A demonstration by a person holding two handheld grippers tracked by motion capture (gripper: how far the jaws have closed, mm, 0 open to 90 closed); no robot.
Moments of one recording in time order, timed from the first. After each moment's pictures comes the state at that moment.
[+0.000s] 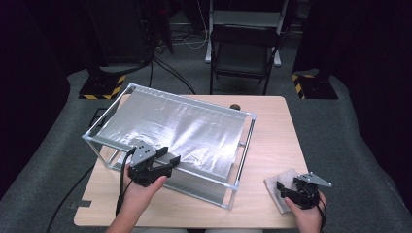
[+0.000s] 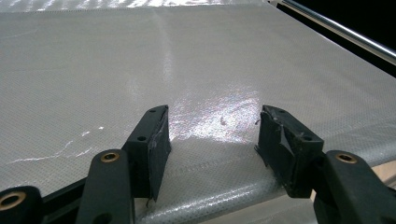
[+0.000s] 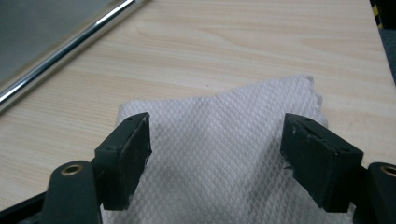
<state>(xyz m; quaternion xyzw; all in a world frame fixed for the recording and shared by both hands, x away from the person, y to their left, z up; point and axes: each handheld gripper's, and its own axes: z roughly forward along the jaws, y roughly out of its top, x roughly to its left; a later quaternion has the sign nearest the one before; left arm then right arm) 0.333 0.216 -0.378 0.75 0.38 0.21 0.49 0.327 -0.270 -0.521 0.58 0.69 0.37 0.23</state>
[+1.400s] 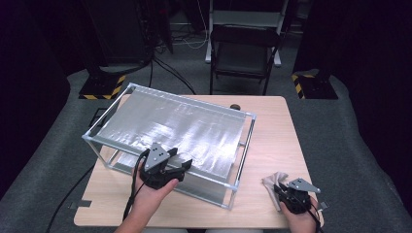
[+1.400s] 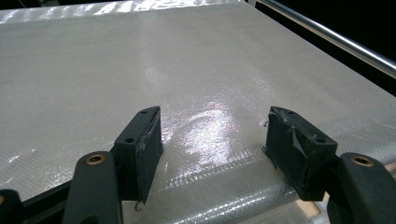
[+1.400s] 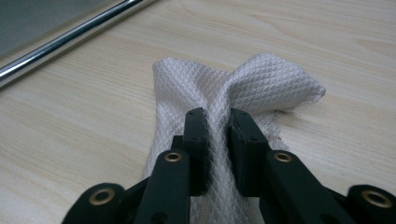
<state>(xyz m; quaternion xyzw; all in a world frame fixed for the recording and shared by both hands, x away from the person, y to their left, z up) 0.326 0.184 -0.375 0.76 0.36 0.22 0.49 0.313 -0.245 -0.527 0.52 0.74 0.37 0.24</state>
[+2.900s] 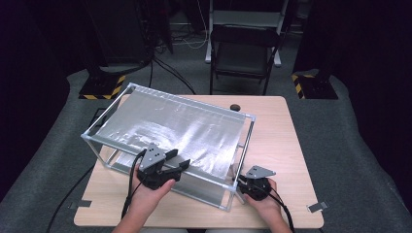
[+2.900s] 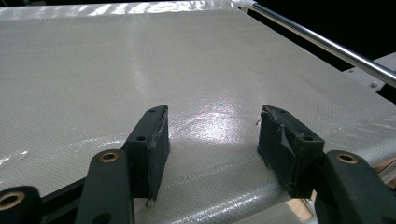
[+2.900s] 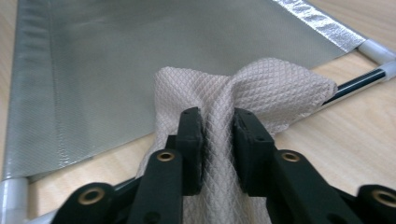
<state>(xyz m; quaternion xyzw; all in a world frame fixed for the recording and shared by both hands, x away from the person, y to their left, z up) 0.327 0.195 -0.380 0.76 0.35 0.20 0.51 0.358 -0.140 -0.522 0.36 0.82 0.42 0.17</state>
